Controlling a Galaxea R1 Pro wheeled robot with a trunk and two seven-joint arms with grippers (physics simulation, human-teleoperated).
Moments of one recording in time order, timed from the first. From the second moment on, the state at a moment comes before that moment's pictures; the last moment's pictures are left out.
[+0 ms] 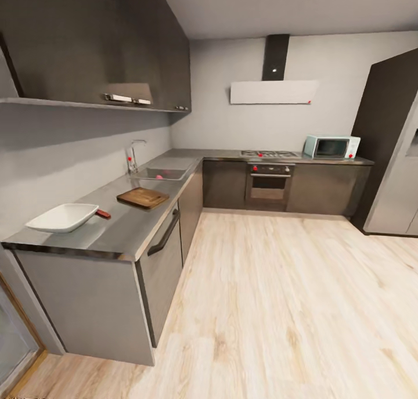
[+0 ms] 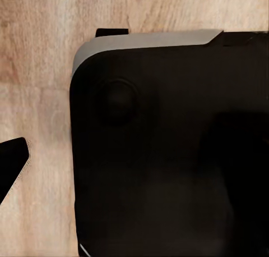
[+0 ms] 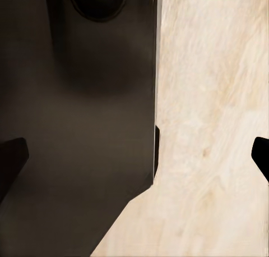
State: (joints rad) left arm 0.03 -0.01 0.02 -0.16 -0.01 0.01 0.00; right arm 0.07 -0.05 -0.02 -0.02 0.01 -0.05 0.01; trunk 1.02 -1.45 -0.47
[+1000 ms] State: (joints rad) left arm 0.03 -0.02 0.02 -0.16 -0.01 0.01 0.00; right arm 0.07 -0.05 -0.02 -0.02 0.01 -0.05 0.01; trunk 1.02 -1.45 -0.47
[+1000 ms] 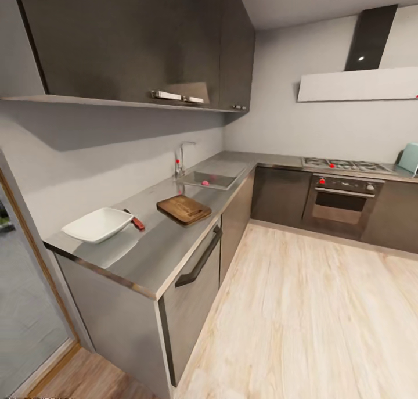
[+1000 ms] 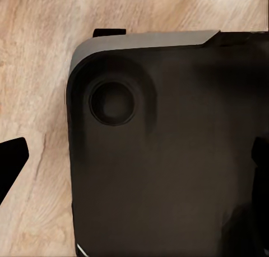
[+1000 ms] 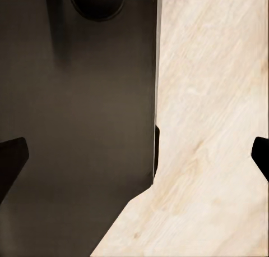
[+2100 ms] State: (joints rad) left arm 0.03 -0.02 0.02 -0.16 -0.01 0.01 0.00; right arm 0.07 -0.05 -0.02 -0.02 0.01 -0.05 0.01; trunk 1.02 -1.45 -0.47
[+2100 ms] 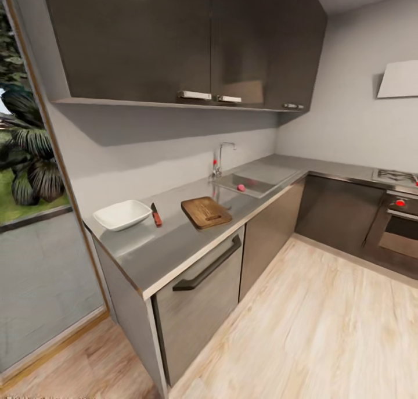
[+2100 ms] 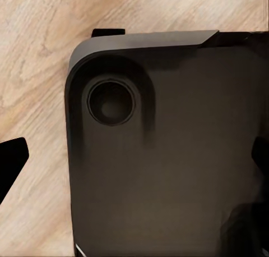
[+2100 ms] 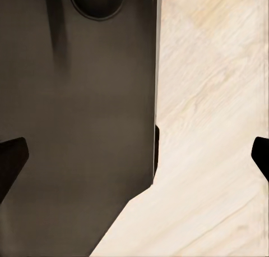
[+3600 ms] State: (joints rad) left arm 0.03 -0.02 0.02 -0.16 -0.01 0.01 0.04; right arm 0.07 -0.05 -0.02 -0.02 0.01 -0.05 0.00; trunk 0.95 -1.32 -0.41
